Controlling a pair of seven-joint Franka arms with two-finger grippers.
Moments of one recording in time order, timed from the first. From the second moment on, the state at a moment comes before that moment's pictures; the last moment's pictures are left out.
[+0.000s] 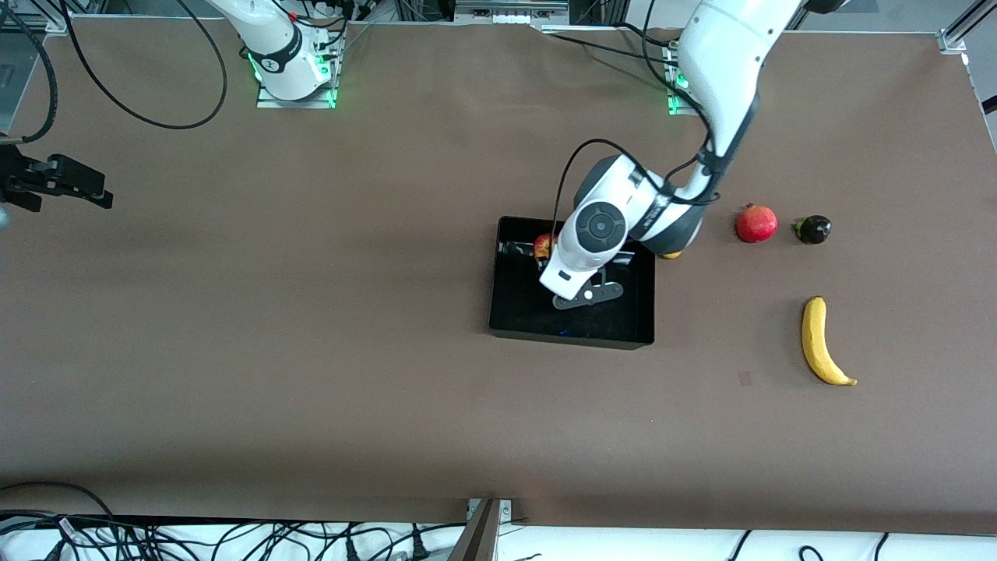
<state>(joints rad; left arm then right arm) -0.42 0.61 -0.17 -1.62 -0.06 2.07 -0.80 0.02 0.10 -0.07 -1.46 -0.01 1.52 -0.12</state>
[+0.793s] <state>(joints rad) -0.03 0.49 -0.03 -1.59 -0.03 1.88 -0.19 -0.07 0.03 0.03 -1.55 -0.03 1.56 -0.12</state>
